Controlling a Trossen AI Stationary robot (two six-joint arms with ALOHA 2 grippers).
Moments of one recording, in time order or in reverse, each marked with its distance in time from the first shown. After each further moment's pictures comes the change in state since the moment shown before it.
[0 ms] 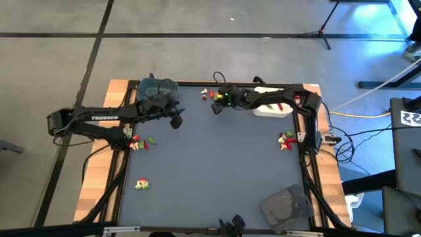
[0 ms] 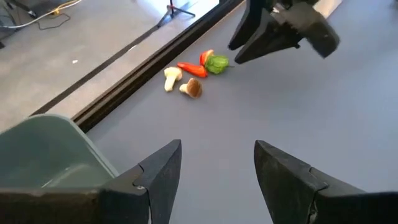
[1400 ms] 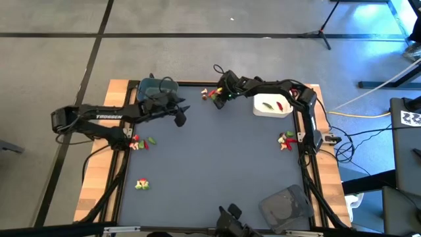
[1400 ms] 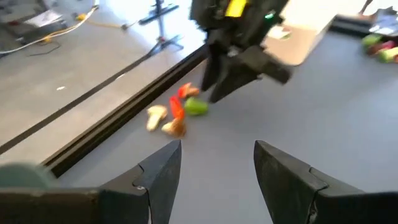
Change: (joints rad) left arm 0.000 0.081 0.000 0.223 0.054 -0.001; right arm -0.121 0.090 0.182 -0.207 -0.281 -0.210
